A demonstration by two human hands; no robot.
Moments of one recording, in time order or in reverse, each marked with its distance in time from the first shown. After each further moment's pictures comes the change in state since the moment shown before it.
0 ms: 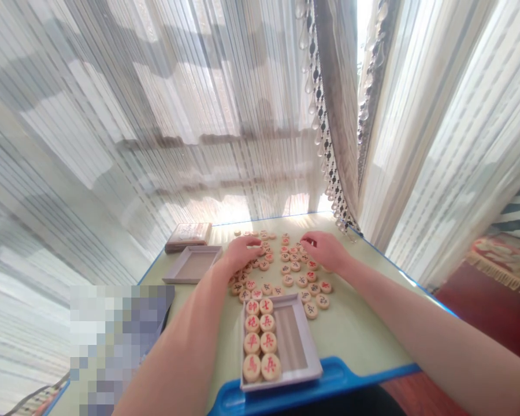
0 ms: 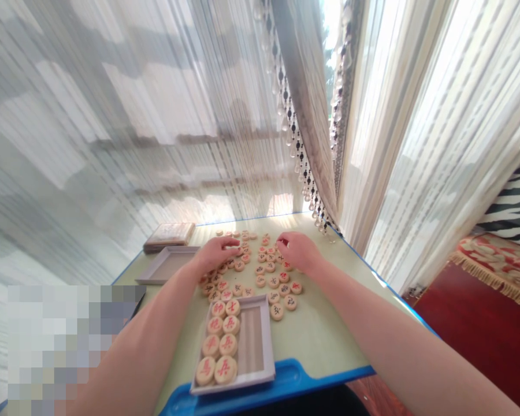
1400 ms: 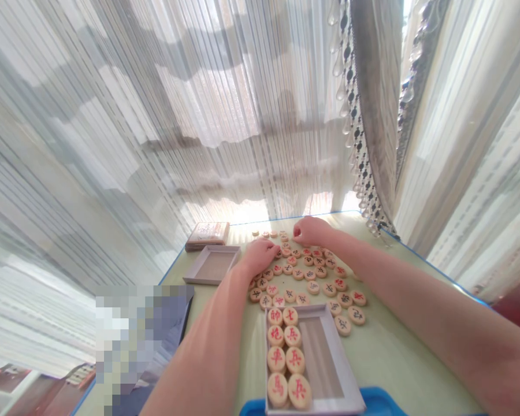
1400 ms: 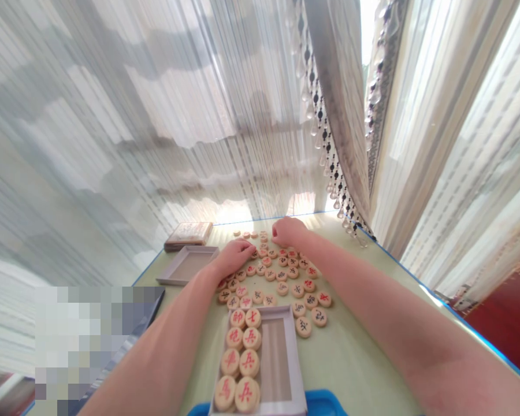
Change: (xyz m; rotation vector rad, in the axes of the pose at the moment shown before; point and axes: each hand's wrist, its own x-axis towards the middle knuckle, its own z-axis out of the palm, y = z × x) left_hand 0.005 -0.006 0.009 0.237 0.016 0.069; right_hand 0.093 -0.025 0.047 -0.331 -0.368 -0.119
